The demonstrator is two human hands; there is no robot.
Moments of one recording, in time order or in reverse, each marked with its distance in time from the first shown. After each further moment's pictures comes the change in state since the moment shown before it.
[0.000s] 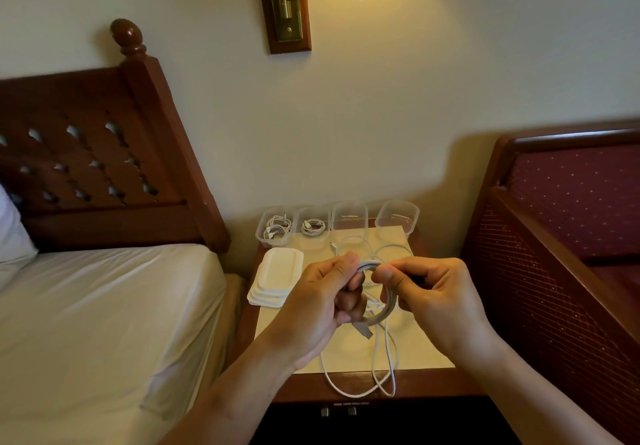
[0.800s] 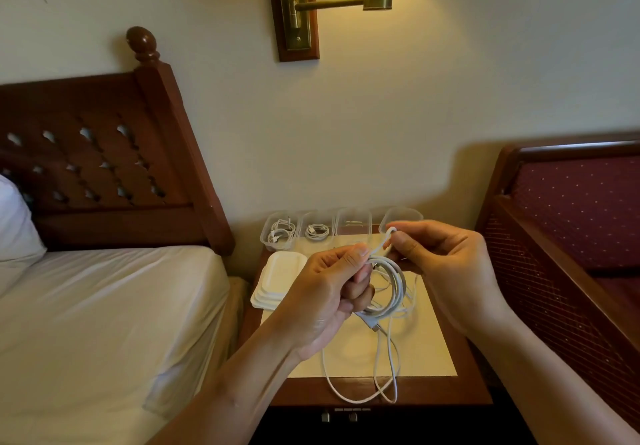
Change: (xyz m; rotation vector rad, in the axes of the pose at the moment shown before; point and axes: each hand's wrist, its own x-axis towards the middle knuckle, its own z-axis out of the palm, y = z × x) left_hand 0.001 0.018 0.006 -0.035 -0.073 0.119; right_hand 0.031 -0.006 -0.013 0.277 0.081 -0.047
